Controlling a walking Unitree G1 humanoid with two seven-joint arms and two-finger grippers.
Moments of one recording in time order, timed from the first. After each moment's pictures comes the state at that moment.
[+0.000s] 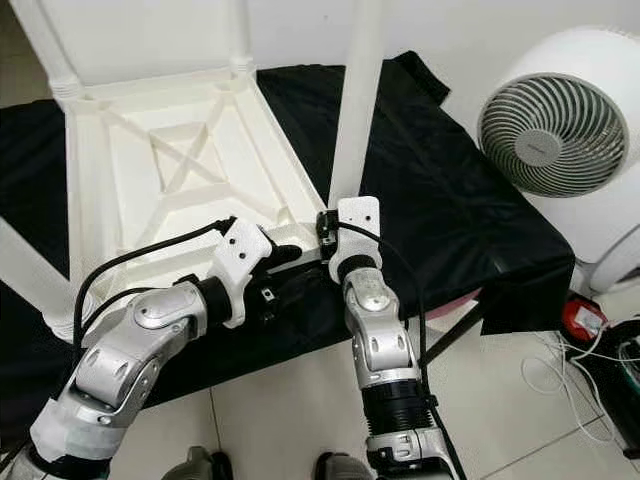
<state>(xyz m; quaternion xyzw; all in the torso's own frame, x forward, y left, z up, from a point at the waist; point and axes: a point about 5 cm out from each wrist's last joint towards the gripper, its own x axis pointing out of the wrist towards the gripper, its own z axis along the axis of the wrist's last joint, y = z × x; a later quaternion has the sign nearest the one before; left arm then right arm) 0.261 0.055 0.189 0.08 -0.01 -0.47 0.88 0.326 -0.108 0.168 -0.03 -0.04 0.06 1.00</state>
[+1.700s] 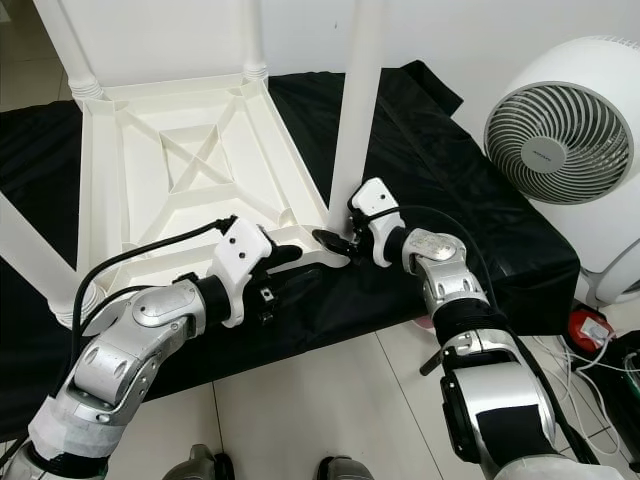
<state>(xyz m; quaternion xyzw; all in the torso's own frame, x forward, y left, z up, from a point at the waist) 0.263 0.057 0.190 0.09 -0.01 -0.47 0.88 0.371 -0.153 0.171 -0.18 0.00 0.42 0.89</state>
